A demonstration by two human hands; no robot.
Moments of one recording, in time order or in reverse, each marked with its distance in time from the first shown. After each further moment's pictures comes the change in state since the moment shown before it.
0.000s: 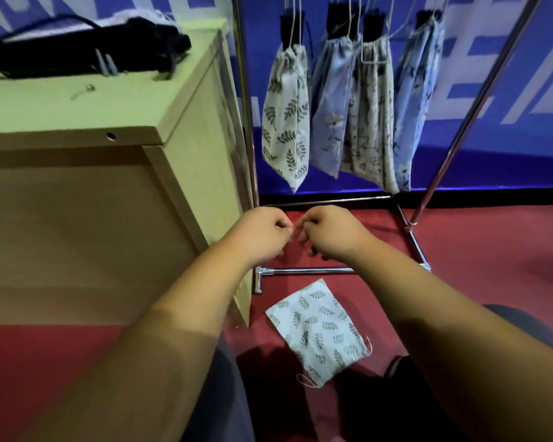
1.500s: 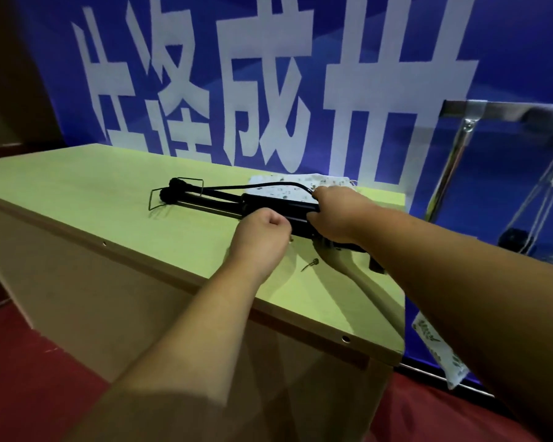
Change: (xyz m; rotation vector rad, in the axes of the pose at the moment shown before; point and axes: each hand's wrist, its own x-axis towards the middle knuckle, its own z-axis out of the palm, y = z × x) left_hand 0.022 -0.061 -0.340 -0.415 0.830 -0.098; right_hand 0.170 -0.409 0.002 -0.727 0.178 -0.547
